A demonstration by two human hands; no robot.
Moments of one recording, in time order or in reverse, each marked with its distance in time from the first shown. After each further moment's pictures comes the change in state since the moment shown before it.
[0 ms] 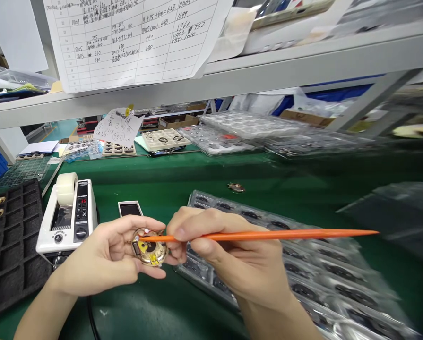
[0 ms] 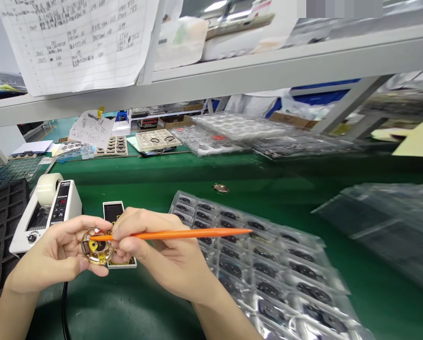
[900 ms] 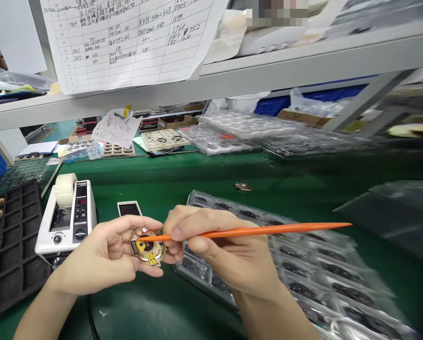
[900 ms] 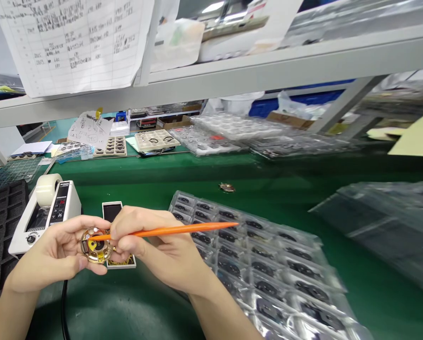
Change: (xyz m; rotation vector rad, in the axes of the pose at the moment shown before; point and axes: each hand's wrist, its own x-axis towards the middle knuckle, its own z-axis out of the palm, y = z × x) left_hand 0.000 -0.001 -0.001 0.009 0.024 -0.024; right_hand 0.000 0.010 -0.004 0.066 -0.043 -0.005
